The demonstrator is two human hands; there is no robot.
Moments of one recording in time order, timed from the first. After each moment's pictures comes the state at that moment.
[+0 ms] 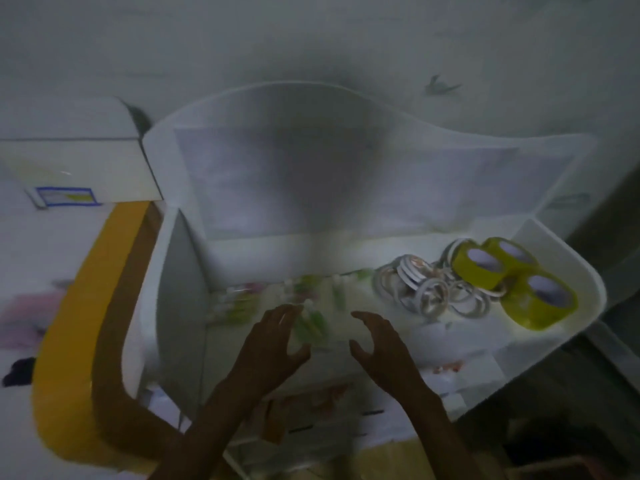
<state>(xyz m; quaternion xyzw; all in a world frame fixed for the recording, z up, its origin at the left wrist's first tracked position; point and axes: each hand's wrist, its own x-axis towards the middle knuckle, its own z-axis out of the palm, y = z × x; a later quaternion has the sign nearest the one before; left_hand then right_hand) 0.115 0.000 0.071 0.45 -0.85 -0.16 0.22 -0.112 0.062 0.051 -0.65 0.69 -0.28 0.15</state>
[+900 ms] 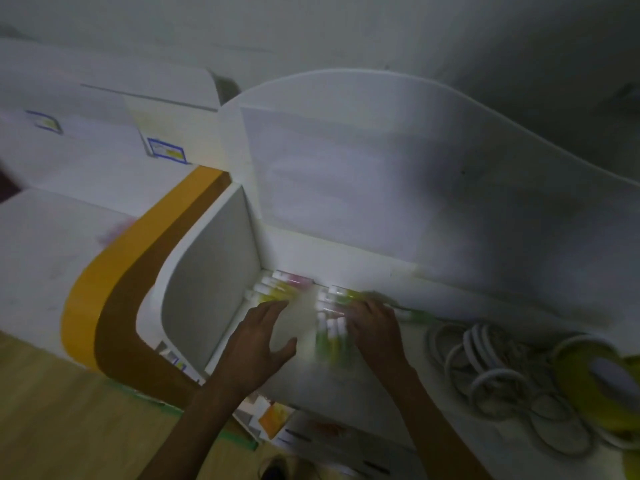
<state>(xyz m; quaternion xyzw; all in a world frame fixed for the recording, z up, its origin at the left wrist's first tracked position) 0.119 0.001 0.056 0.66 -0.70 -0.10 0.26 -0.111 -0.100 -0.001 -0.83 0.52 -0.20 0.05</state>
